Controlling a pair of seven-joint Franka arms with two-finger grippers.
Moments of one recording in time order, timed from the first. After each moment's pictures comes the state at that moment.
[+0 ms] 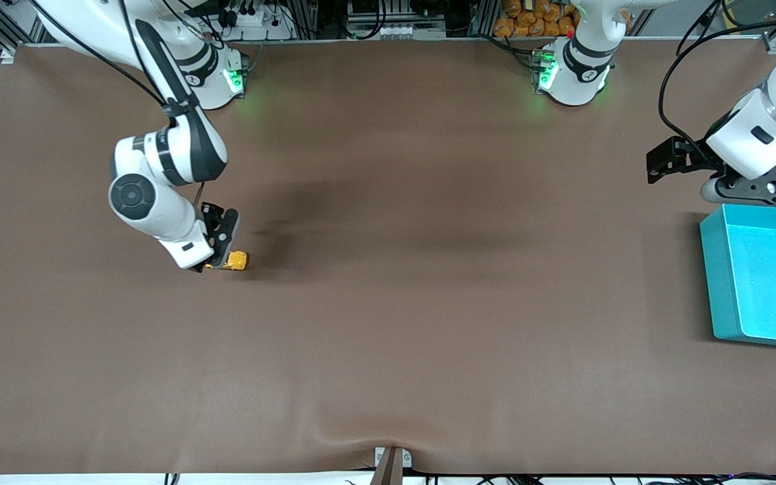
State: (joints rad) left arm 0.00 0.07 -0.17 -1.49 0.03 1.48 -0.06; right arm 0.31 0.29 -0.08 -2.15 0.00 2.32 -1.12
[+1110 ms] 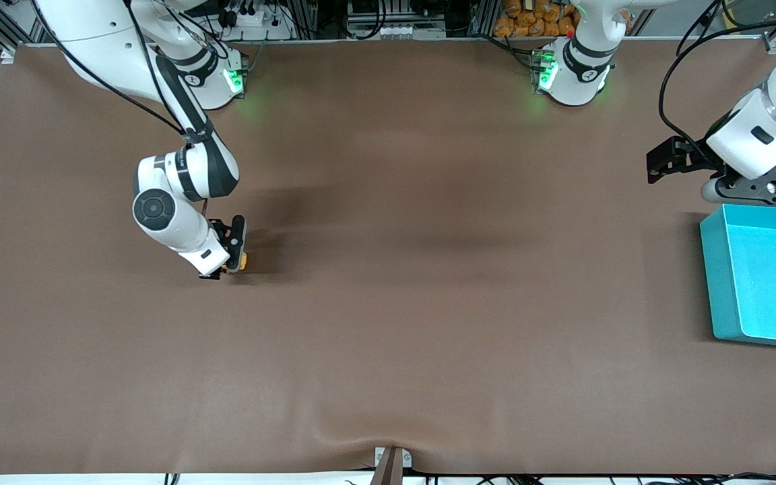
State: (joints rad) left arm 0.00 0.07 -0.17 -1.49 0.03 1.48 -0.06; right arm 0.31 0.41 -0.09 -2.15 -0.01 2.49 -1.29
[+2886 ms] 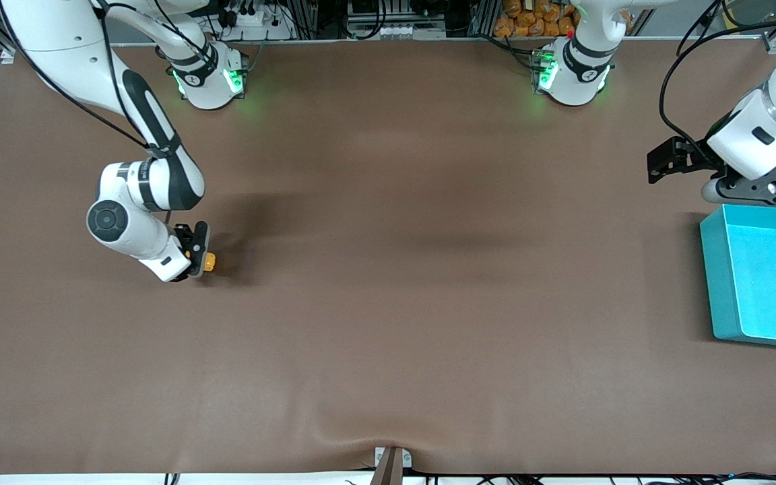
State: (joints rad) left arm 0.01 0.07 -0.17 -1.49 0.03 1.48 -0.06; right arm 0.14 0.43 -0.10 -2.16 -0.01 2.47 -1.43
